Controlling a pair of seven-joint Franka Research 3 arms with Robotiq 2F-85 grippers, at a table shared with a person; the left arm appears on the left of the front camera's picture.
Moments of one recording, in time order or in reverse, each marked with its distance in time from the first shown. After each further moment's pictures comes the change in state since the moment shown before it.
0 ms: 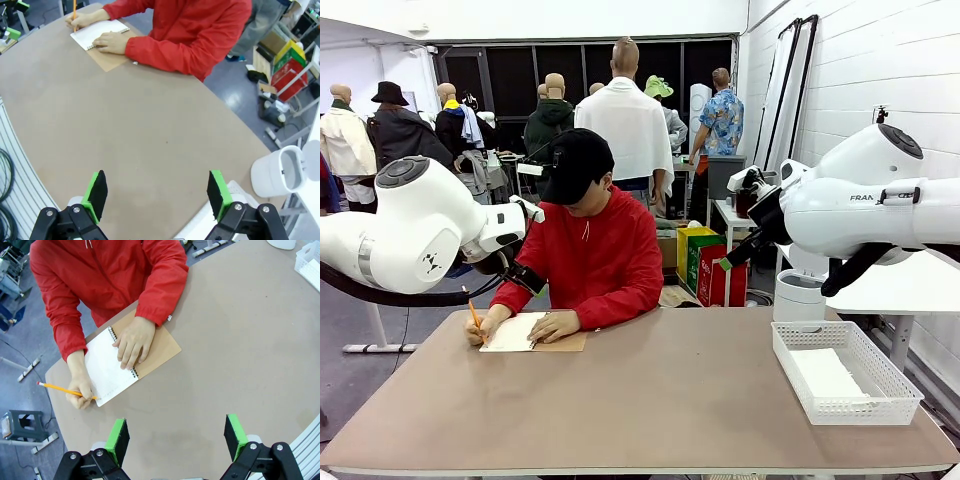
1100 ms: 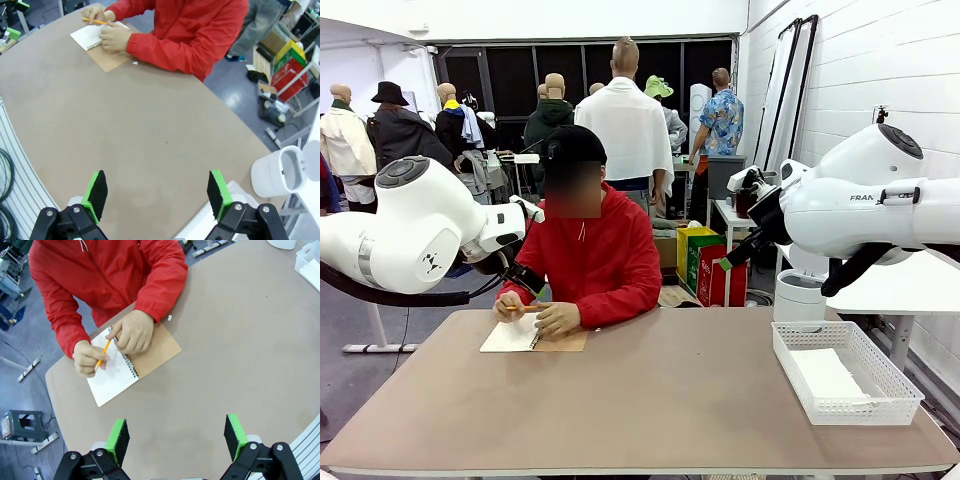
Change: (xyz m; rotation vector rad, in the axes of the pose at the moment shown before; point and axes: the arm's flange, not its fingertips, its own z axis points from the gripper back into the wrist) left arm 0.000 0.000 0.000 0.000 0.000 0.000; right arm 0.000 0.000 0.000 0.000 0.000 0.000
